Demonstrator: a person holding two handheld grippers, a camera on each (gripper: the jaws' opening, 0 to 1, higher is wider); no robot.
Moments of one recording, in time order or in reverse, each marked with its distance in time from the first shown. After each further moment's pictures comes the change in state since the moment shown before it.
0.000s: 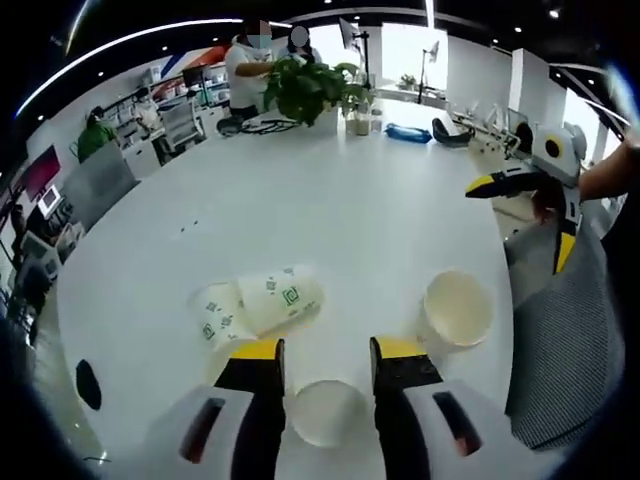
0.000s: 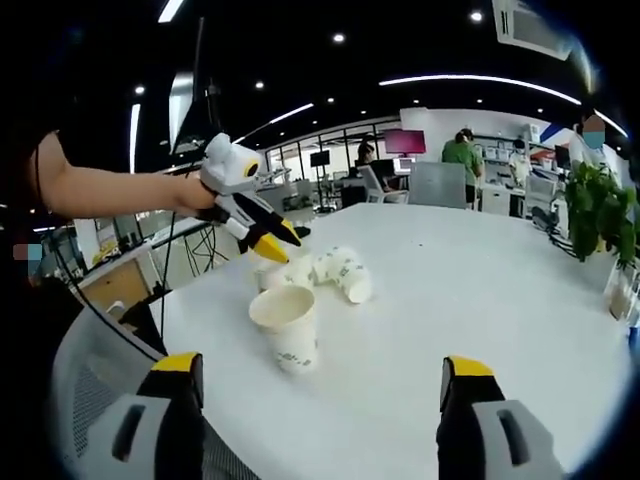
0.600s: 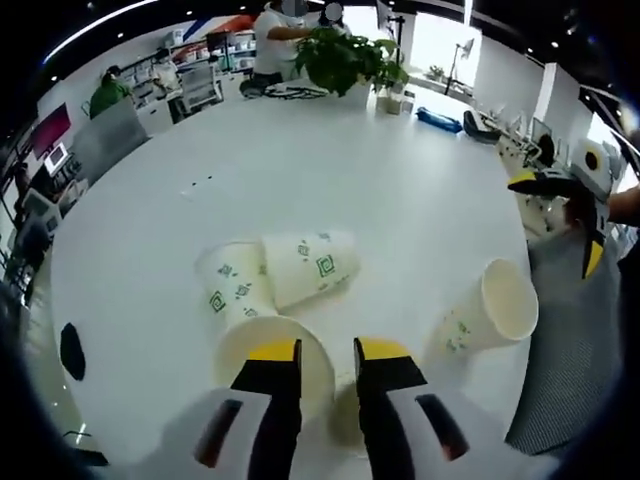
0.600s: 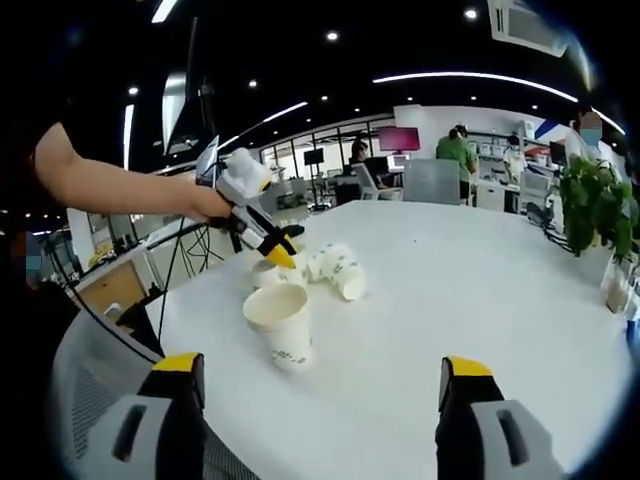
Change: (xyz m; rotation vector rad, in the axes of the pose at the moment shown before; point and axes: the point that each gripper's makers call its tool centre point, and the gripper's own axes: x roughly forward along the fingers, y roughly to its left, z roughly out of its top) left arm 0.028 0.021 -0.023 -0.147 0.096 0.013; right arm -0.002 -0.005 -0.002 0.026 0.008 -0.020
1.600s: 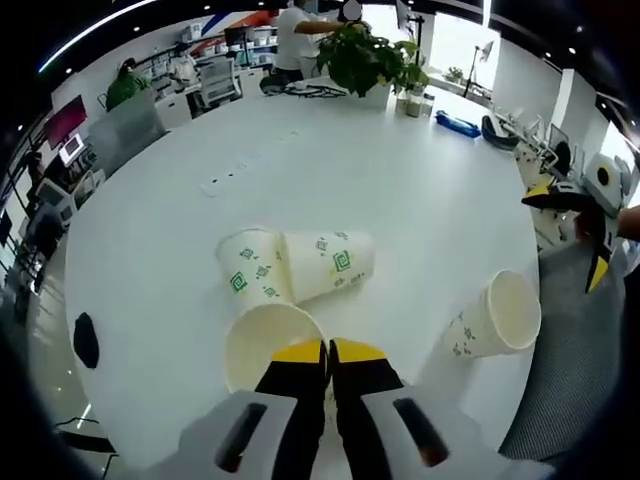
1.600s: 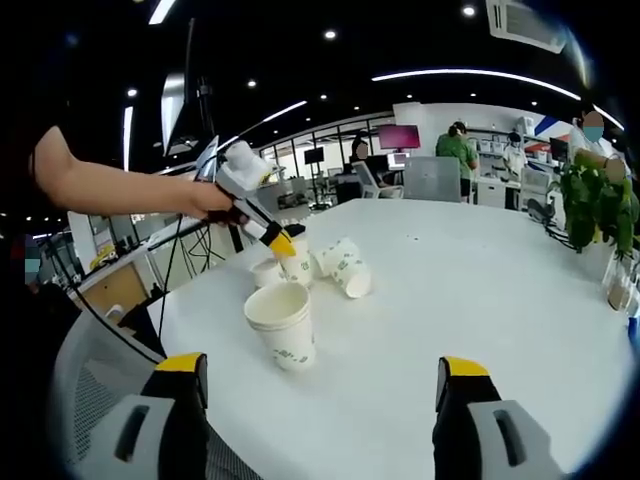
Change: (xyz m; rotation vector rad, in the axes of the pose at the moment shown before) left arm -0.015 0.008 0.006 0.023 0.003 0.069; right arm 0.001 -0.001 -0.002 0.005 0.000 0.010
